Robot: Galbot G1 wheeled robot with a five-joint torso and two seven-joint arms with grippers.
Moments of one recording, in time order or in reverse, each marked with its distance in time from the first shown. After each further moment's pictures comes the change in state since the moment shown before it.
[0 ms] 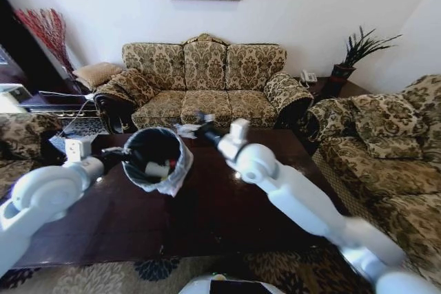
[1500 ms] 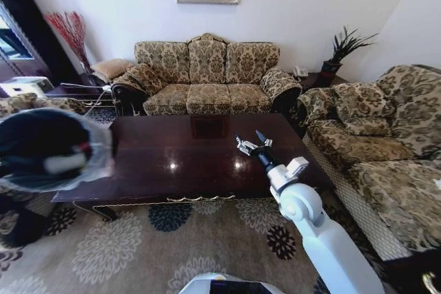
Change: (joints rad) left arm 0.234 -0.580 -0.627 -0.083 0.175 -0.163 -0.077; right arm -0.479 0.054 0.337 0.047 -0.159 0.105 -0.077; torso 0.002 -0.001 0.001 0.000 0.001
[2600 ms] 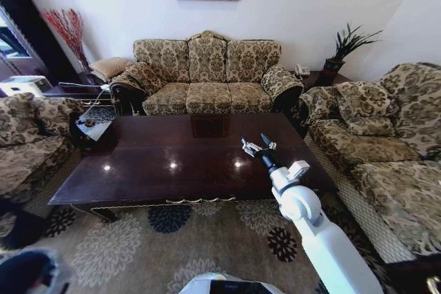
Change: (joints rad) left arm -0.192 -0.155 0.447 1.087 0.332 -0.285 0.080; right arm -0.049 -0.018 0.035 -0.033 -0.004 0.079 -0.001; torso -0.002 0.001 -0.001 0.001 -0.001
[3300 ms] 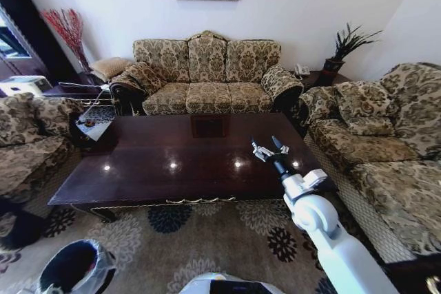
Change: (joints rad) left arm -0.275 0.085 0.198 0.349 -0.048 0.038 0.123; right arm -0.138 -0.057 0.128 0.078 0.020 0.054 -0.063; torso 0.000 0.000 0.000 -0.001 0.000
